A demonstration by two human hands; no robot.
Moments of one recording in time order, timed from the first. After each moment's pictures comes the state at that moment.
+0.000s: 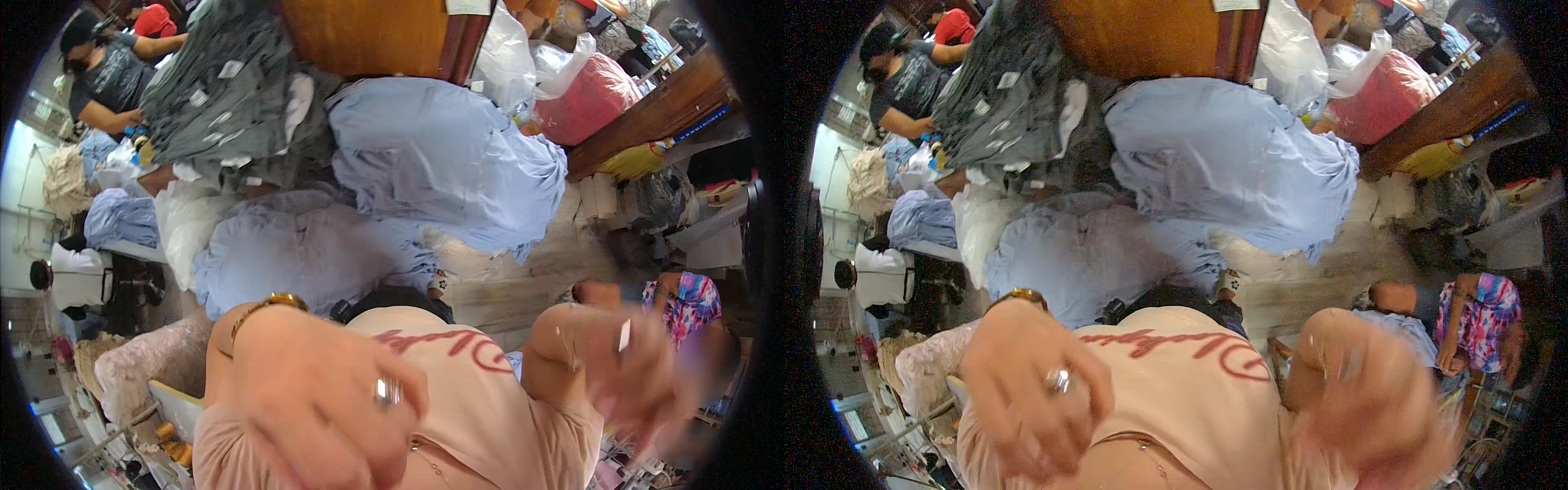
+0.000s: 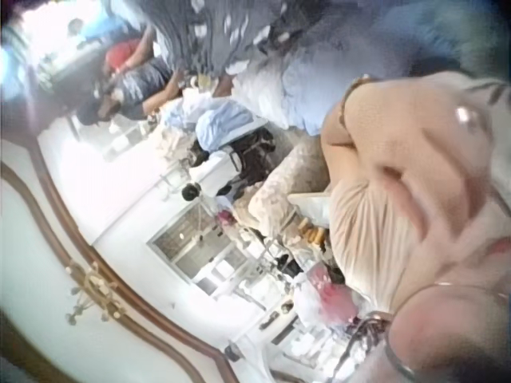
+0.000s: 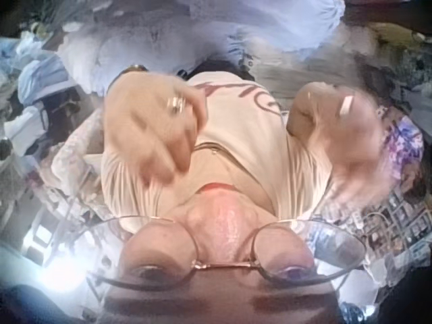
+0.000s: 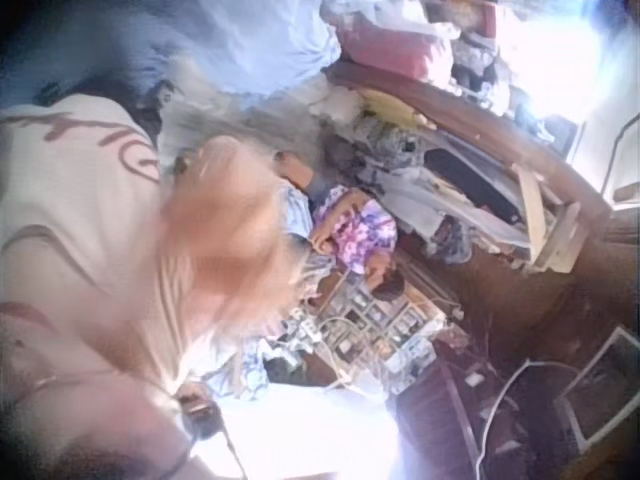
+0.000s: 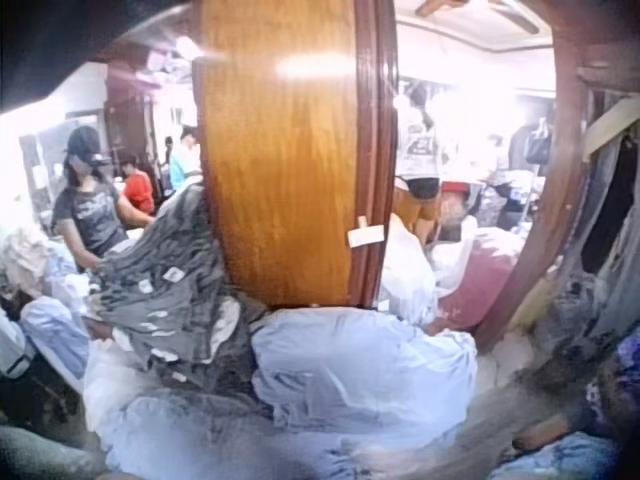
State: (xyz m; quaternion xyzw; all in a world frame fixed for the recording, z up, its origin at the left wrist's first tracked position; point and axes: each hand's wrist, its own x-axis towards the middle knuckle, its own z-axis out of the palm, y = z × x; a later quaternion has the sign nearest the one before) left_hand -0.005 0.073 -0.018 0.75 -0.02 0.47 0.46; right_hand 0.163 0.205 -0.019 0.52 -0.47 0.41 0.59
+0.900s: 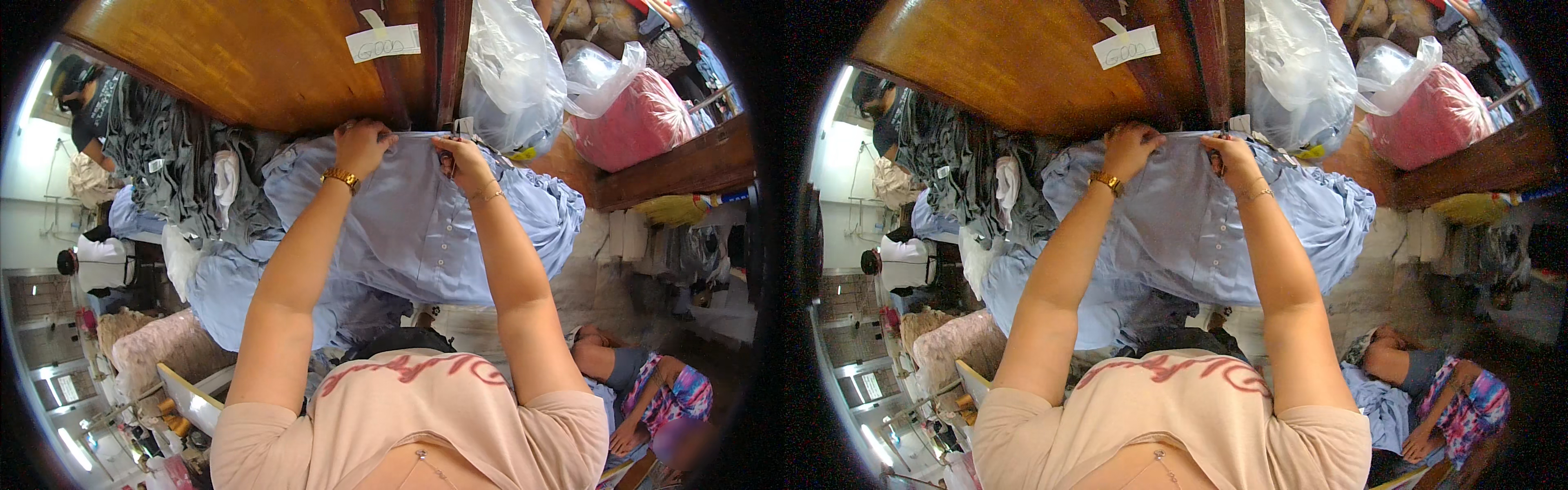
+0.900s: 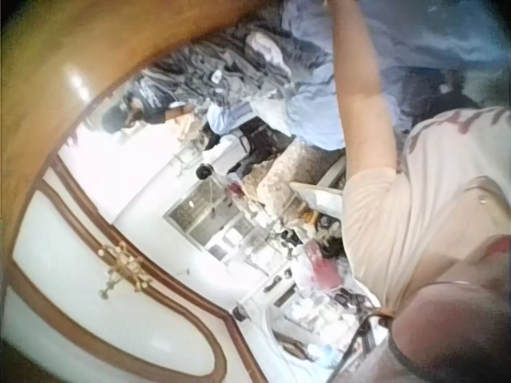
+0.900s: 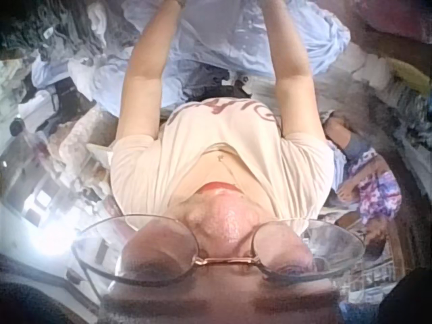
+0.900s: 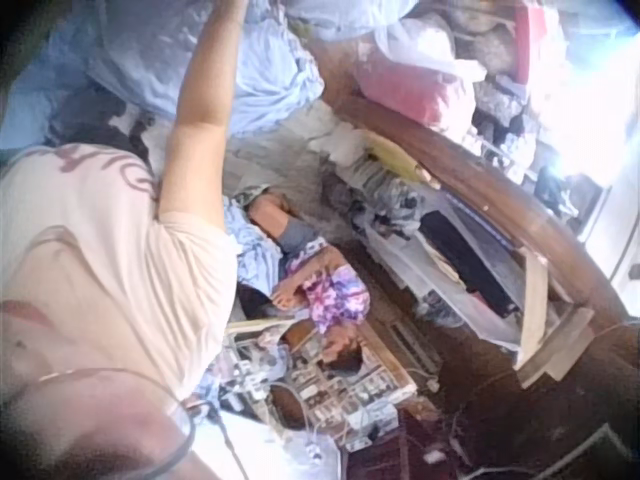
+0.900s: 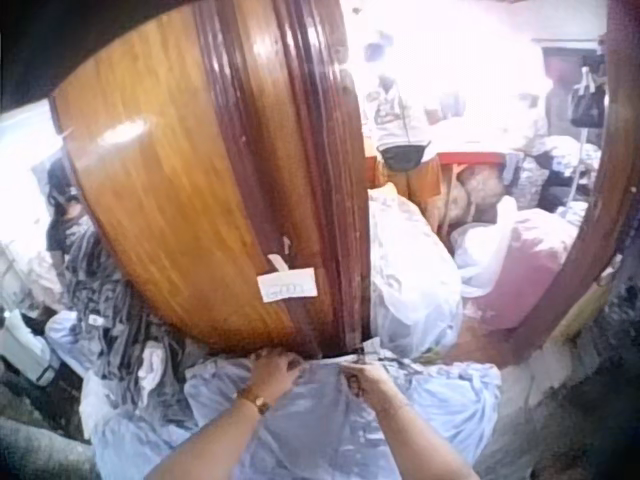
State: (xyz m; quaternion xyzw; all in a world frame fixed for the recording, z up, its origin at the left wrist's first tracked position) left_hand -0.143 0.411 -0.262 0.42 0.89 0.16 0.02; right_hand -0.023 0.558 -0.318 -0.34 -0.41 0.84 0.10
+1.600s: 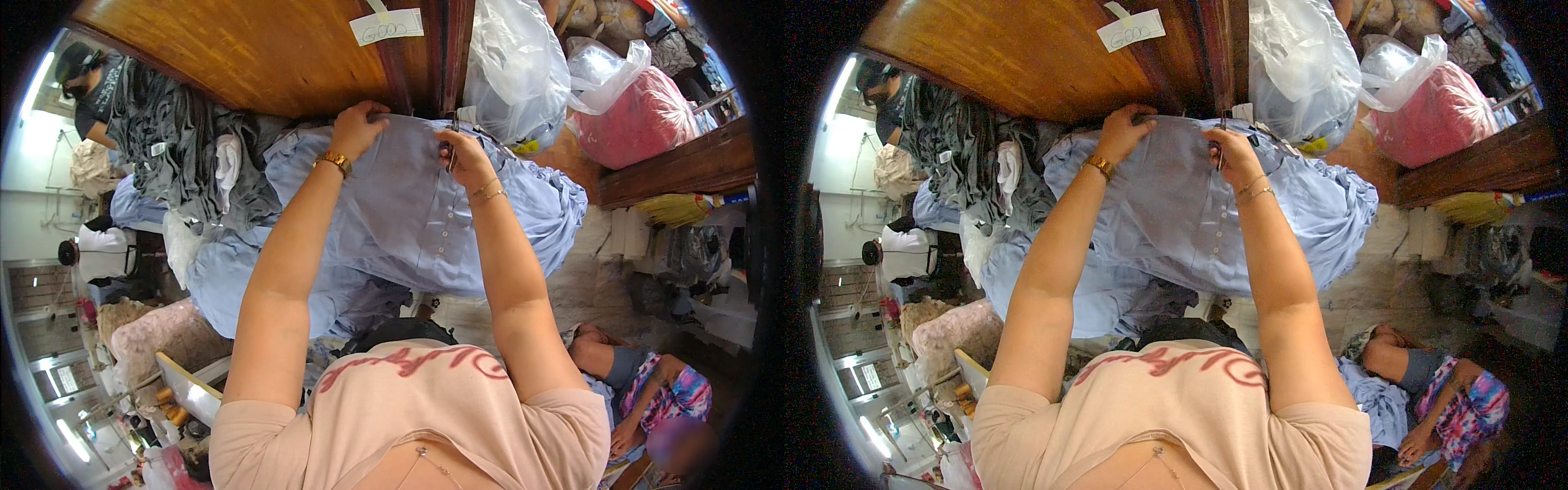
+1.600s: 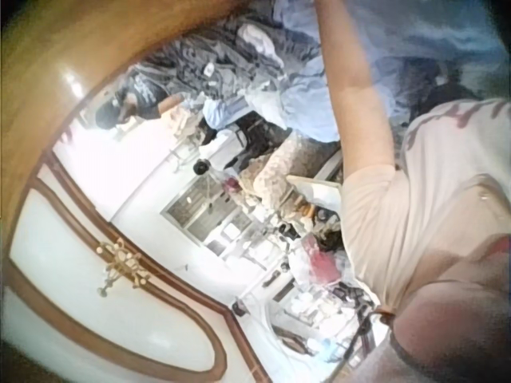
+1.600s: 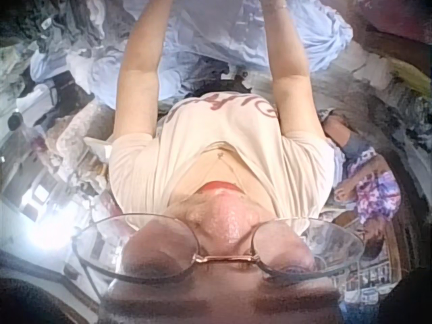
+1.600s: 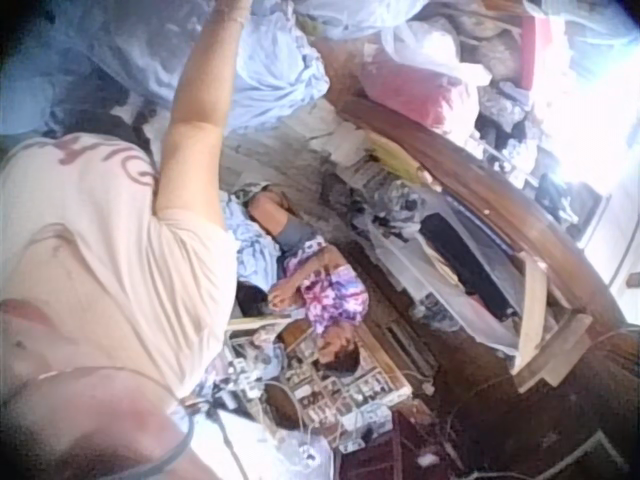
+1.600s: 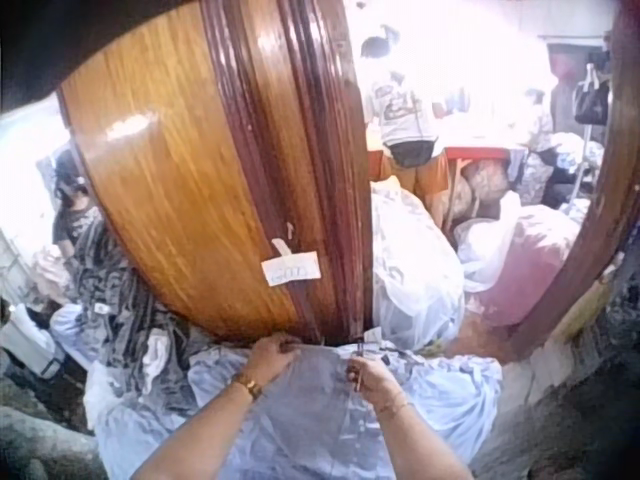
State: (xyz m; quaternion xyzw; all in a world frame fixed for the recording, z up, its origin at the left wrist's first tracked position) left_hand -0.157 0.401 -0.261 0.38 0.86 0.34 0.10; right_hand -0.011 0.547 -0.321 -0.31 -0.37 0.87 0.10
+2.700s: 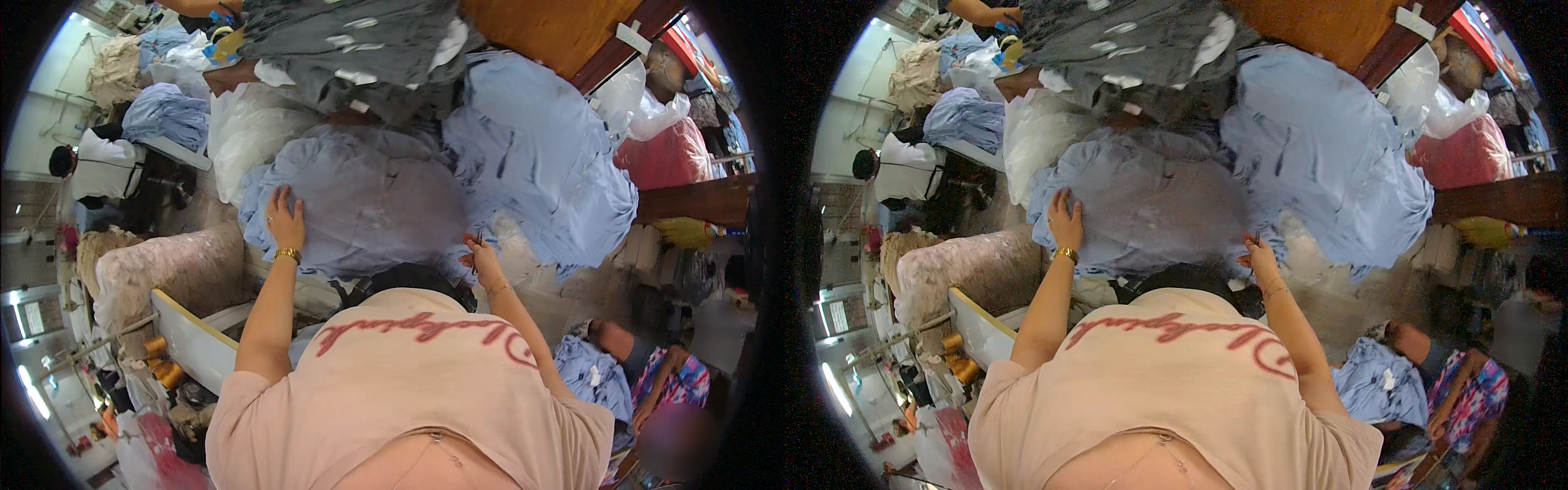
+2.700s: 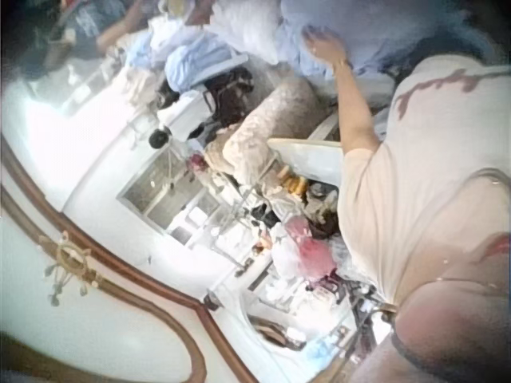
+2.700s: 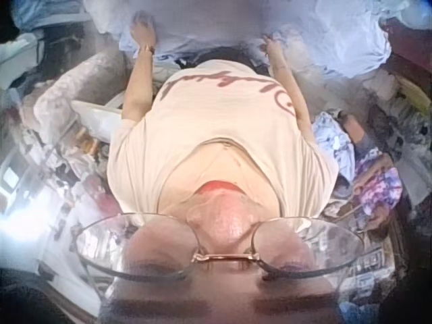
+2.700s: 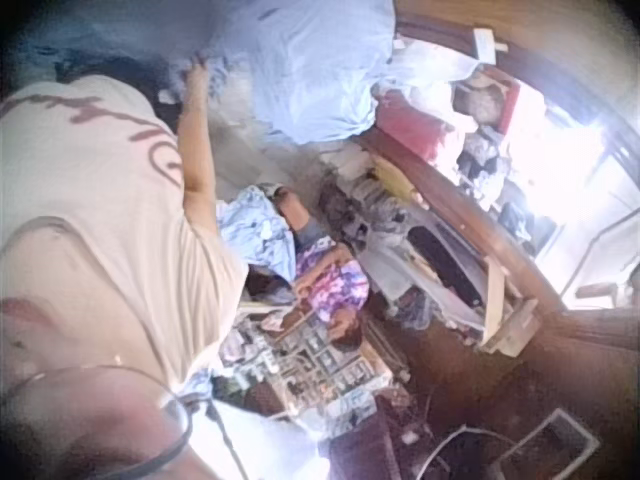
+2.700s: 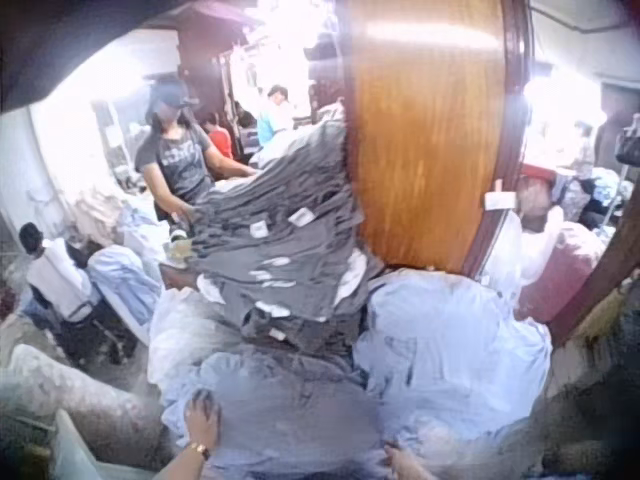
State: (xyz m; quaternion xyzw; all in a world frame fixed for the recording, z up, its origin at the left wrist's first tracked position) left_hand -0.146 -0.190 -0.374 0.11 0.95 0.25 -0.12; right_hand 0.097 0.139 -0.438 -0.47 -0.47 0.74 -0.06
